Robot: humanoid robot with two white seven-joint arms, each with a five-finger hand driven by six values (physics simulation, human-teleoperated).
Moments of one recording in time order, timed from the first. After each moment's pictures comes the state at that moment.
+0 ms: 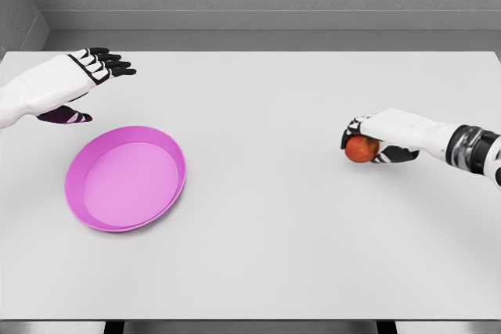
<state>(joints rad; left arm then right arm) -0.58 0.96 -0.64 -1.41 -0.49 -0.61 0.00 -0.57 -0.97 0.79 -1.75 0.24 -0.08 0.42</state>
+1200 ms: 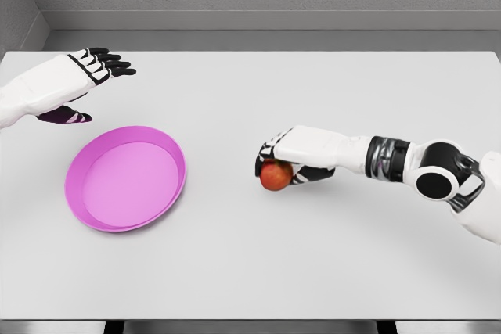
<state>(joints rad) -0.58 0.96 -0.64 -1.41 -0.49 -0.61 0.00 -0.67 -0.73 0.95 -1.75 0.24 -0.20 0.42</state>
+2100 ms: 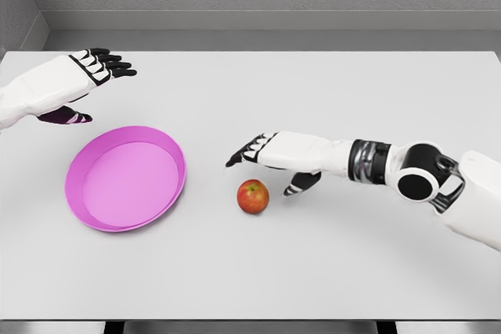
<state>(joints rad) -0.58 0.96 -0.64 -1.41 -0.49 -0.61 0.00 -0.71 -0.71 0.99 -1.75 0.24 -0.16 0.42</state>
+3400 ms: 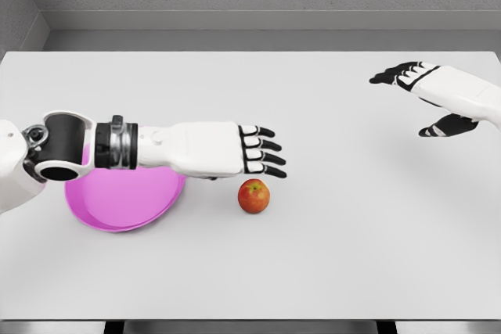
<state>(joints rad) -0.85 0.74 -1.04 -1.74 -0.56 -0.61 -0.26 -0.37 -0.96 0.33 -1.66 0.24 -0.40 0.44</state>
